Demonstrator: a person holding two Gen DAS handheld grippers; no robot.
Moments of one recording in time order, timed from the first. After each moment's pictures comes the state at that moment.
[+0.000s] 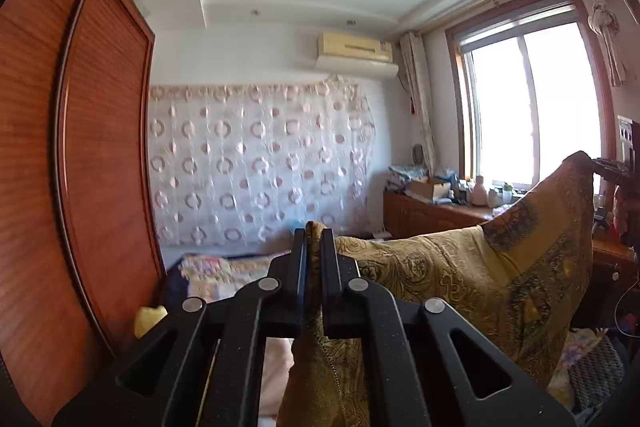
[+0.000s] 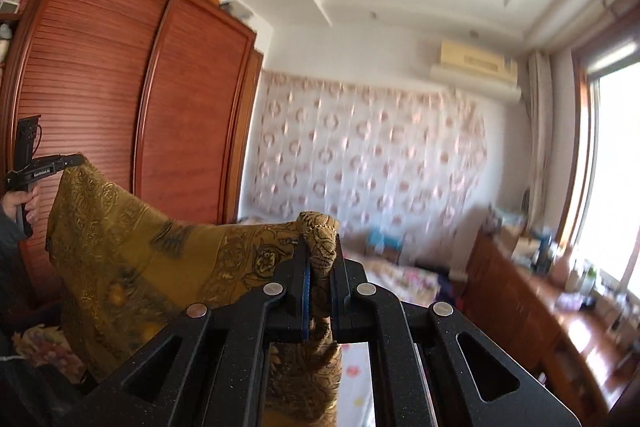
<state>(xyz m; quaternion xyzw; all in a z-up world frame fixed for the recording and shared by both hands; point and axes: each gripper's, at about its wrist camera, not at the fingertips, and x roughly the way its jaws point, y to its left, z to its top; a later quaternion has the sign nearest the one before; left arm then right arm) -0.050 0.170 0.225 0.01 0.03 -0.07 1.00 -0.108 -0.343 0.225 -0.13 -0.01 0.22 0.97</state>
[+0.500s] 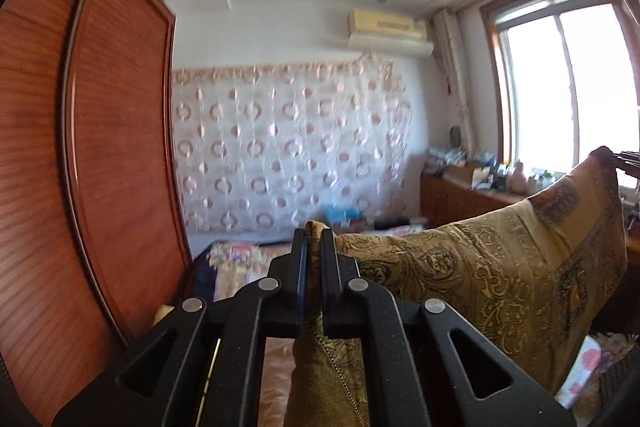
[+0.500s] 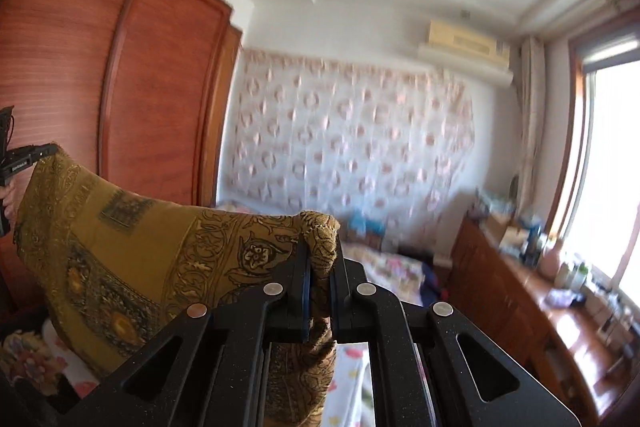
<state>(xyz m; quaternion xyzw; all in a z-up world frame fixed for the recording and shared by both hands) 0.071 0.196 0.171 0.02 0.09 -0.01 1.00 0.007 -0.292 0.215 -0.14 0.05 0.19 0.97</state>
